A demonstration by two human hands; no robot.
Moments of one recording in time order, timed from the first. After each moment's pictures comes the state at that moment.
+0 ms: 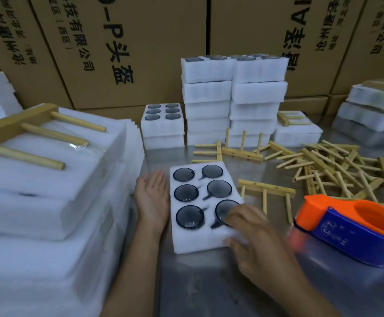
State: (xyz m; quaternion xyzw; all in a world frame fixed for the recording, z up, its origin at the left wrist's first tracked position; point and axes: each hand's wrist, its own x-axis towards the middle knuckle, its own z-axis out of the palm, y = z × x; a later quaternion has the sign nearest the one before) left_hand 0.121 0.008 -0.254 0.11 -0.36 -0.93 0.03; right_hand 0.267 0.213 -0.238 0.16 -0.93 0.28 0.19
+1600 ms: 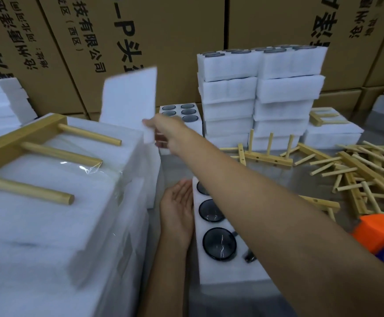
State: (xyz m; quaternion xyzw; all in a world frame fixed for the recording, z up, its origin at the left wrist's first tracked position) left_hand 0.112 0.010 -0.249 0.12 -0.35 -0.93 0.00; right_hand 0.017 0.024 -0.109 -0.03 -0.66 0.75 -0.10
